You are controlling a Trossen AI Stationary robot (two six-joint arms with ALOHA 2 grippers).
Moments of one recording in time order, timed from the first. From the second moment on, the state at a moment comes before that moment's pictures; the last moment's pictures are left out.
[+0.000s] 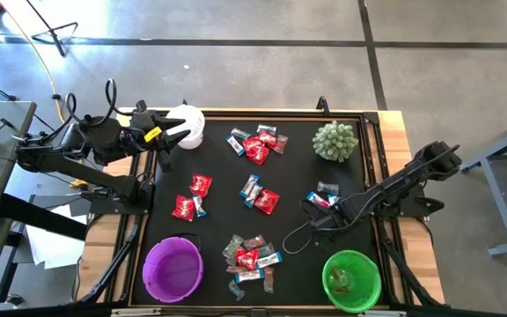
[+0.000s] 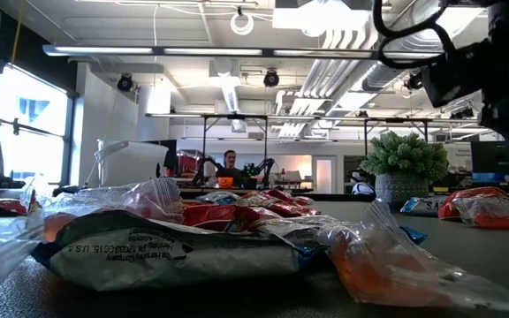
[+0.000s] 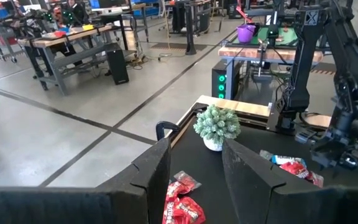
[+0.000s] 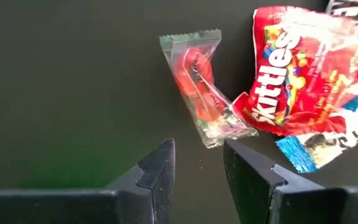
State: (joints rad) left arm -0.14 0.84 1.23 -0.61 -0.64 -0.05; right arm 0.47 1.51 0.86 -0.84 -0.02 0.98
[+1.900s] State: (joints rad) left arm -0.14 0.84 1.23 -0.61 -0.64 -0.05; right arm 0.28 1.66 0.82 -0.55 -0.07 0.63
